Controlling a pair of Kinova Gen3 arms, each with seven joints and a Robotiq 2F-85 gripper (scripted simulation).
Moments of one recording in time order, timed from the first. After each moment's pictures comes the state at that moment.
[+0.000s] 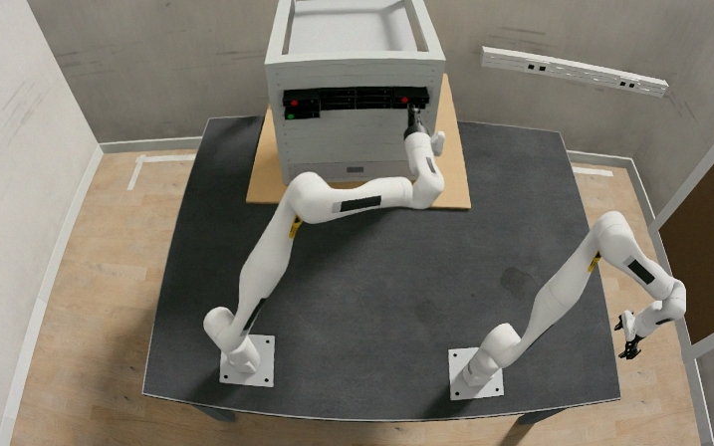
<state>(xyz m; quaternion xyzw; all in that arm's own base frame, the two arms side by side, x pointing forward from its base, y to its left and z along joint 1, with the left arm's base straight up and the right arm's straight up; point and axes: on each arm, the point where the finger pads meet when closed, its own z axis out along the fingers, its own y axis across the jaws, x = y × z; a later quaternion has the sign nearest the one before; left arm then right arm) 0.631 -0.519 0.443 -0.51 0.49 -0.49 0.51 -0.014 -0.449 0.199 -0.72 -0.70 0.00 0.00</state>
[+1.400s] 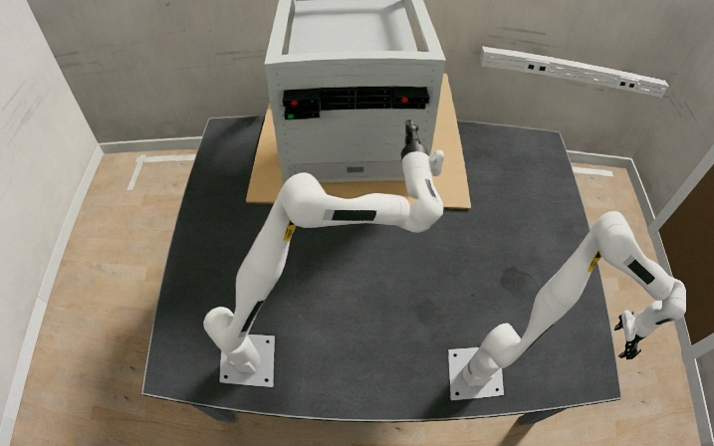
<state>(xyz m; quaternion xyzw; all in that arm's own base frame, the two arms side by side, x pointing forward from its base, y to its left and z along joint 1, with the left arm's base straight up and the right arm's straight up) 0.561 -0.505 0.442 -0.51 0.49 -0.49 0.51 -0.014 -0.449 0.199 -0.72 -0.70 0.00 0.00</state>
